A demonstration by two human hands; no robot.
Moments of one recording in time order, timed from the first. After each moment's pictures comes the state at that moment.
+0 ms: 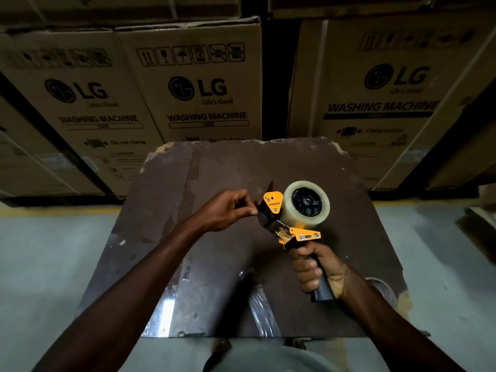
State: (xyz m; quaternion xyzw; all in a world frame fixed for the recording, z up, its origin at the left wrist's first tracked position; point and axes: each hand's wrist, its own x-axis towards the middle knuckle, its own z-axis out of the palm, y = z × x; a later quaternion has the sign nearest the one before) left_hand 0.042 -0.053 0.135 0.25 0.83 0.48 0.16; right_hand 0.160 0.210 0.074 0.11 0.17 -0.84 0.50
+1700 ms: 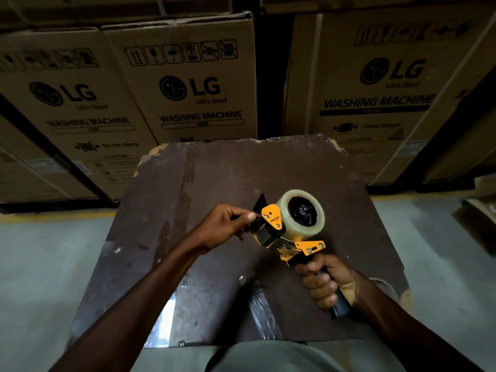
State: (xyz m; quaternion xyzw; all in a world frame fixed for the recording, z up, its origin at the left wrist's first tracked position) left_hand 0.070 -0.046 0.141 0.16 0.74 0.61 0.23; right_hand 0.164 0.225 0.071 0.08 0.16 -0.80 0.57
